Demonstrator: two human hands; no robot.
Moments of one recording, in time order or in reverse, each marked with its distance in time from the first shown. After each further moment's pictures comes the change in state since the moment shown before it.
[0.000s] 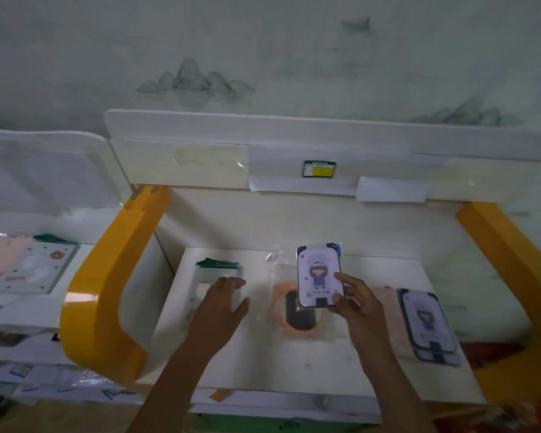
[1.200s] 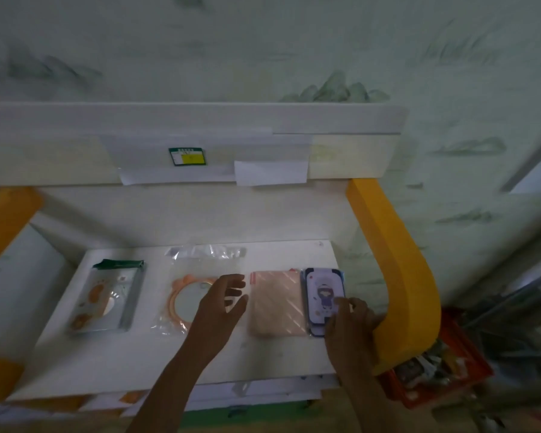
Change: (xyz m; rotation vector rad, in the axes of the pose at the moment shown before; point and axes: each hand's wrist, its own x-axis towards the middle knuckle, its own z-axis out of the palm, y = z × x) left_hand -0.010 0.166 0.142 -0.438 -0.100 -0.071; right_hand 0.001 0.069 -0.197 -1.291 0.244 -0.045
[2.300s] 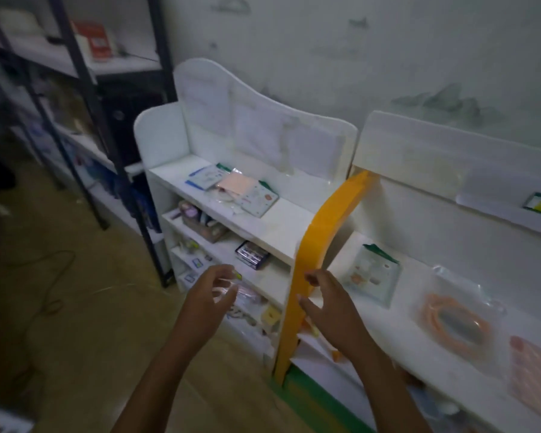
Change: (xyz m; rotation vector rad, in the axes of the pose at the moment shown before) left_hand -0.314 -0.114 -0.400 0.051 0.720 -0.188; right_hand -0.236 -0.434 -0.027 0.656 -0.557 -0.960
